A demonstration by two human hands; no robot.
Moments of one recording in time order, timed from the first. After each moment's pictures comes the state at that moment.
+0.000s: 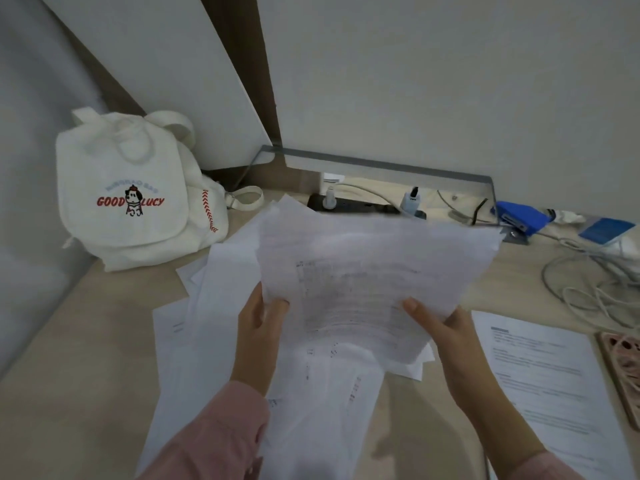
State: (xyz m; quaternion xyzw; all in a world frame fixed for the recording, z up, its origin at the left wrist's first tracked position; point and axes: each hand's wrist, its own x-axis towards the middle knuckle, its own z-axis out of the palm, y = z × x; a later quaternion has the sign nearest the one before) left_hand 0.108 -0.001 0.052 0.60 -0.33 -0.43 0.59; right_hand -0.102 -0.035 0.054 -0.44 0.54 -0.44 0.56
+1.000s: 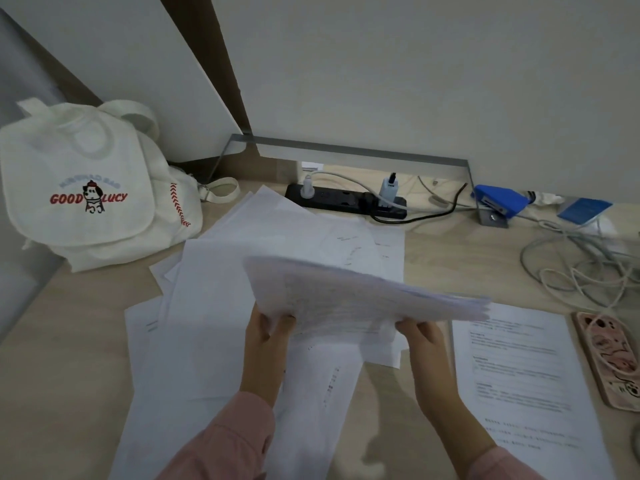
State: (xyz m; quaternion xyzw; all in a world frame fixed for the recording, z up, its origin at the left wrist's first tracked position) left_hand 0.066 0.002 0.024 0.62 -0.31 -0.46 0.56; right_hand -0.113 -0.019 0.026 -0.39 0.60 -0.43 0.54
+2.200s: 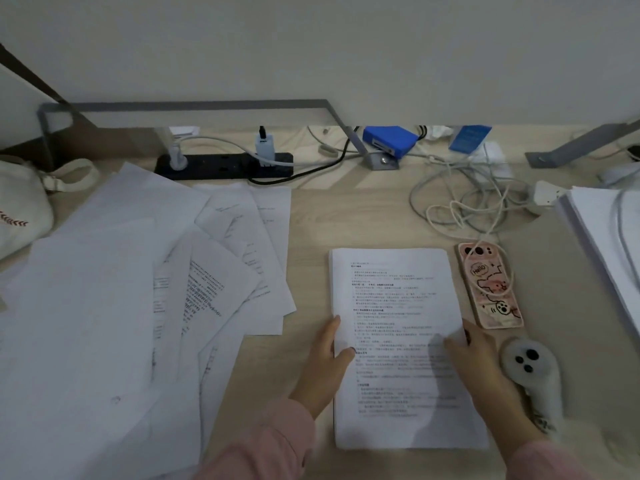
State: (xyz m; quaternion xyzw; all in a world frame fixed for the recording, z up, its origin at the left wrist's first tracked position) left_hand -0.165 0.016 -0.053 0.60 -0.38 -0.68 0.20; right_hand -0.380 0.019 -0.055 -0.34 0.85 -0.18 0.35
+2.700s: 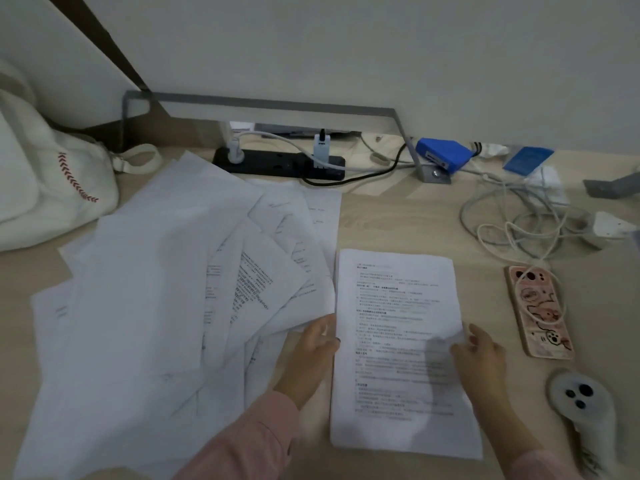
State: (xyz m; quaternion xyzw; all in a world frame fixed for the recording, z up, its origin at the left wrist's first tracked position) left_hand -0.088 0.010 -0.043 0.63 -0.35 -0.64 0.26; right_hand -0.321 0.003 -0.059 -0.35 0.86 -0.19 0.33
